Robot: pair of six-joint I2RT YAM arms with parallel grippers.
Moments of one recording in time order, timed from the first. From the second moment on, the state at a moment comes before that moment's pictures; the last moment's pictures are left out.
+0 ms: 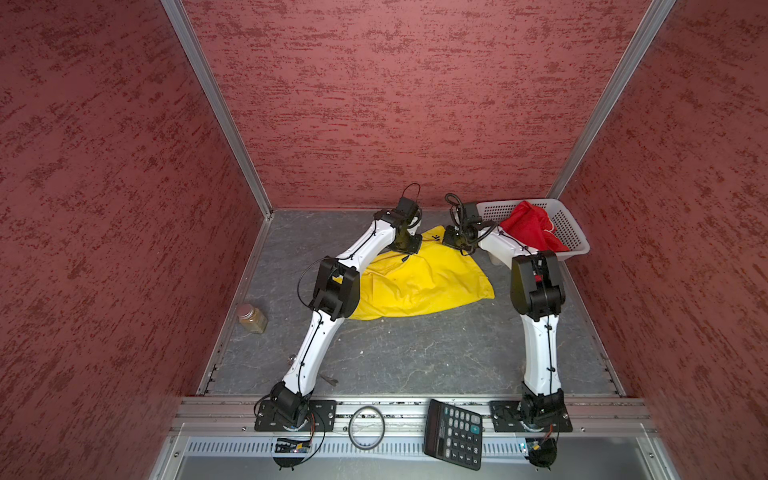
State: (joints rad) left arm -0.52 2.49 2.38 -1.01 0.18 -0.19; right arm 0.22 2.19 1.76 -0.47 -0.12 0.51
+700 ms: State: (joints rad) left arm -0.43 2.51 2.44 -0.87 0.14 -0.34; right arm 0.25 2.34 1.90 -0.27 -0.02 0.51
